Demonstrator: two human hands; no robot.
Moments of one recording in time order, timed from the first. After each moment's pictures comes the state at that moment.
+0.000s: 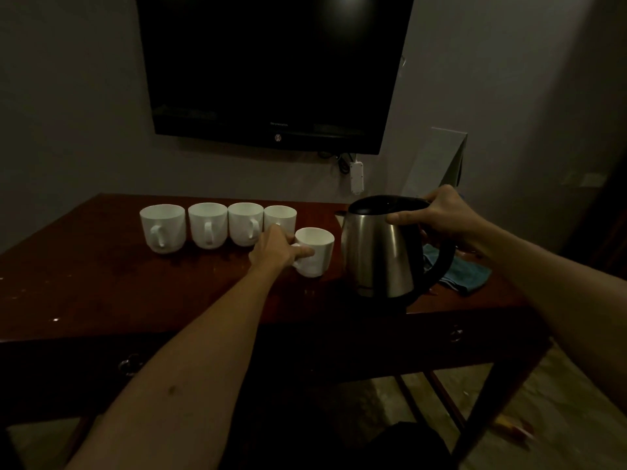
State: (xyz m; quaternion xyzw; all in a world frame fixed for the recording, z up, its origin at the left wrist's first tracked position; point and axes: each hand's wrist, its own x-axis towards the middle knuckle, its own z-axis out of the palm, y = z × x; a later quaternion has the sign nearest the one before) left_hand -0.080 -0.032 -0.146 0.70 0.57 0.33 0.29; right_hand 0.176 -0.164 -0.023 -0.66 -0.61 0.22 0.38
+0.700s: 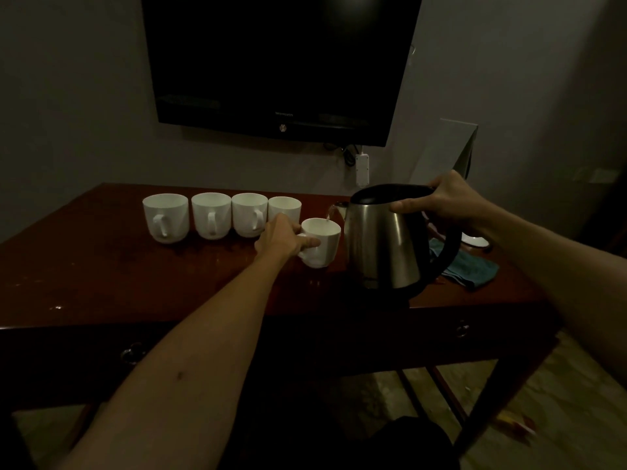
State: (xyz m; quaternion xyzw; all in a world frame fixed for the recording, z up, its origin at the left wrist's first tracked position) left_hand -0.075 -0.026 -0.145 0.70 0.57 0.31 0.28; right_hand 0.176 -0.154 -0.019 -0.65 -0.64 0.20 0.35
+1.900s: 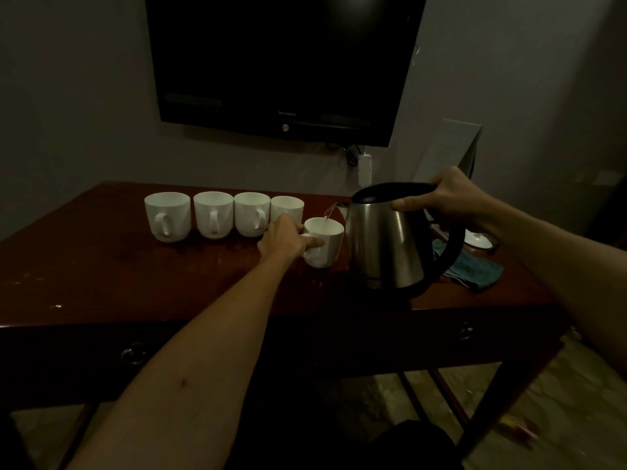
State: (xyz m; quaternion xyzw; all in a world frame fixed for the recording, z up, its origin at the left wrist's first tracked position) left_hand -0.072 -0.035 -0.142 0.69 0.58 0.33 0.29; right_hand 0.174 -0.147 -0.013 -0.66 -0.64 0.19 0.33
